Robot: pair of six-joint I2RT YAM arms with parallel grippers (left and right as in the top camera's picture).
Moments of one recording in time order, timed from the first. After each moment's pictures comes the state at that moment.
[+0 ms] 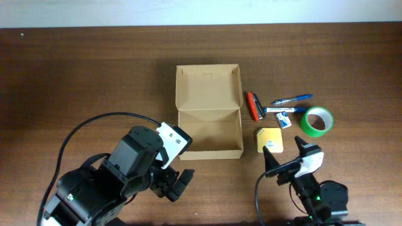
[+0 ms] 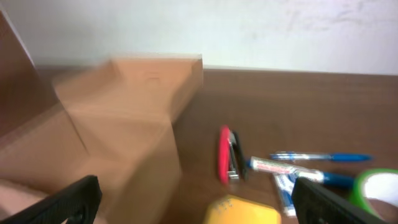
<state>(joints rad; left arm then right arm) -0.71 0.97 1.27 -1.21 0.07 -0.02 0.04 0.01 0.11 -0.24 -0.29 0.12</state>
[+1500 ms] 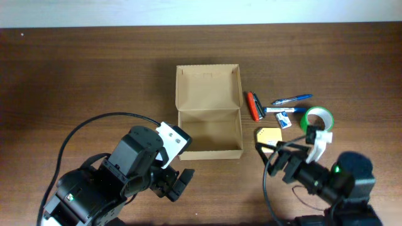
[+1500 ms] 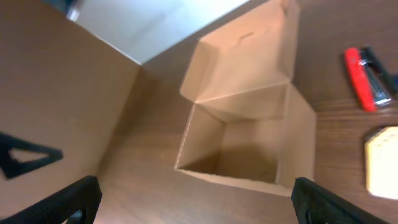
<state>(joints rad) -0.71 0.97 1.27 -1.21 0.07 -0.03 0.04 0.50 0.67 -0.63 -0.62 0.55</state>
